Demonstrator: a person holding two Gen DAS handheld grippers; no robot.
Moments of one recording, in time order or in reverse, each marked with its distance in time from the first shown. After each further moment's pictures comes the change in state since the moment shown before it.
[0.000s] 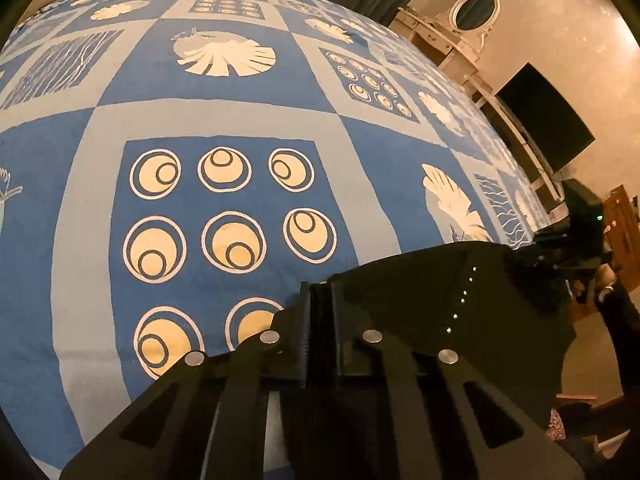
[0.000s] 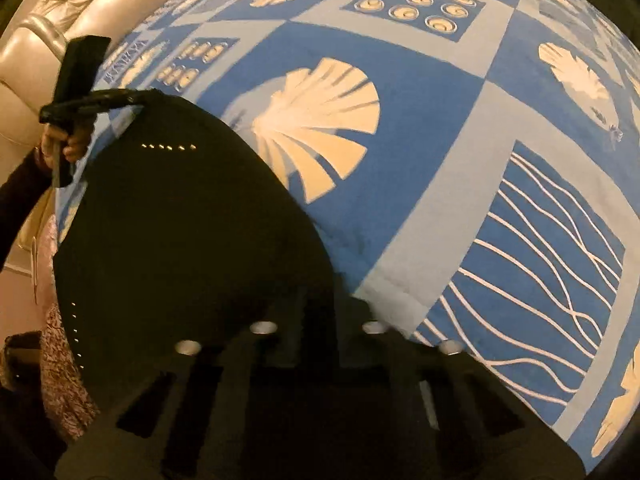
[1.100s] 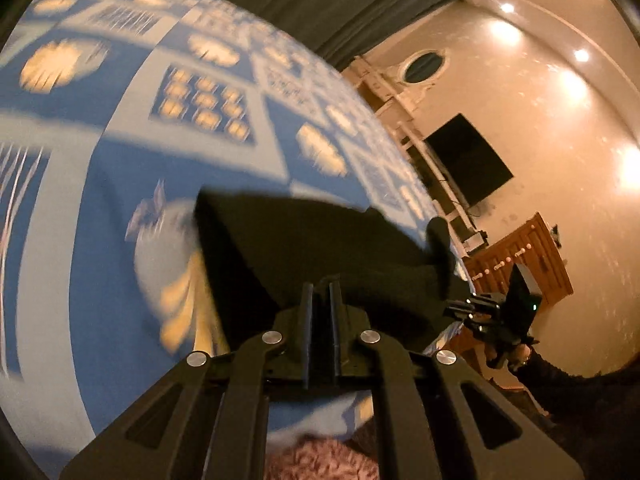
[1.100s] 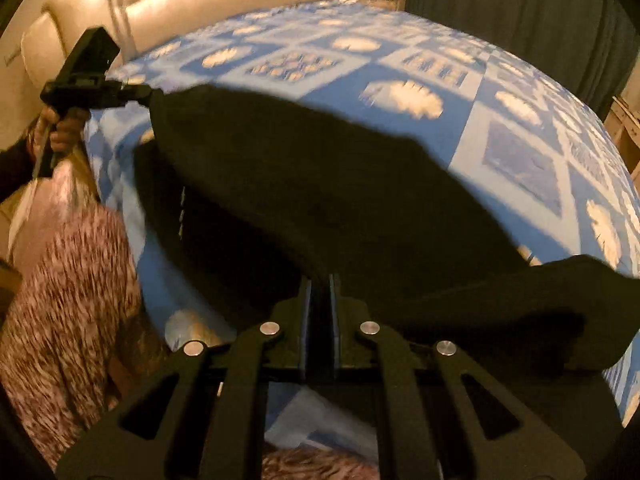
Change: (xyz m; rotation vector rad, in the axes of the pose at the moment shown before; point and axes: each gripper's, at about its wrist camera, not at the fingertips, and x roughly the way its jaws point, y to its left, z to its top) left arm -0.145 -0.054 -0.218 -0.139 -0.168 -0.288; right arm -0.052 0.203 -0.223 -0.081 -0.275 -0.220
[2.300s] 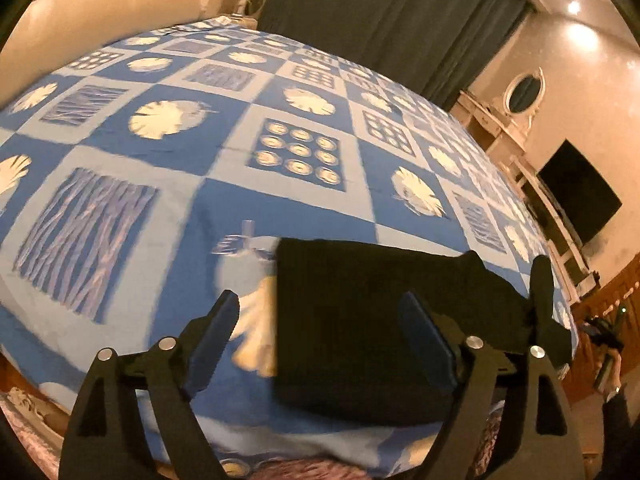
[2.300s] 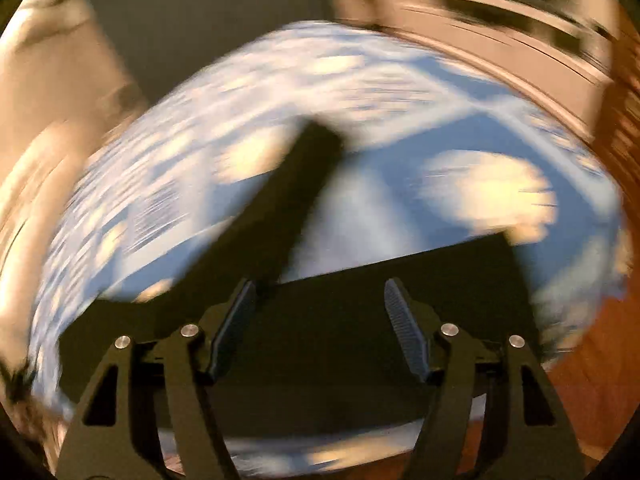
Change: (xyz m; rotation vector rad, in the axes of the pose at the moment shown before) left arm 0.008 -0.068 0.001 -0.015 -0.170 0.500; right arm -0.179 -0.362 -0.219 1.046 -0.174 -0.354
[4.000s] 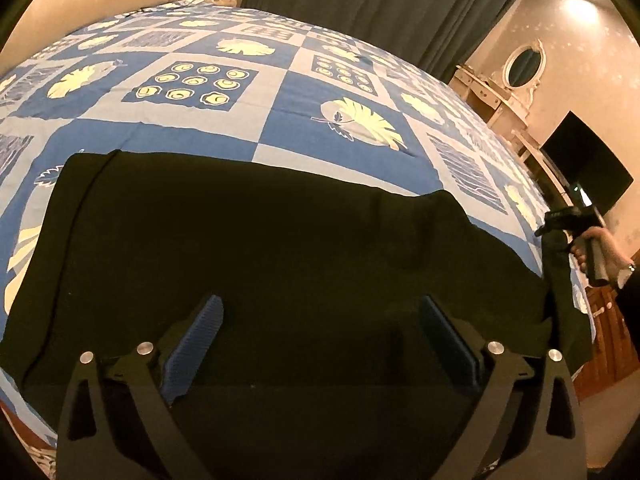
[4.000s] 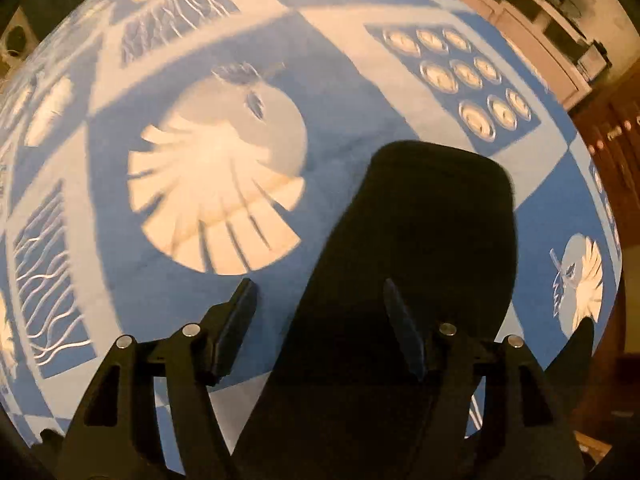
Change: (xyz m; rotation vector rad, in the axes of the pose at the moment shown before) left arm 0.116 -0.115 -0.050 0.015 0.043 0.020; right arm 0.225 0.171 0.107 -0.055 0.329 -0.378
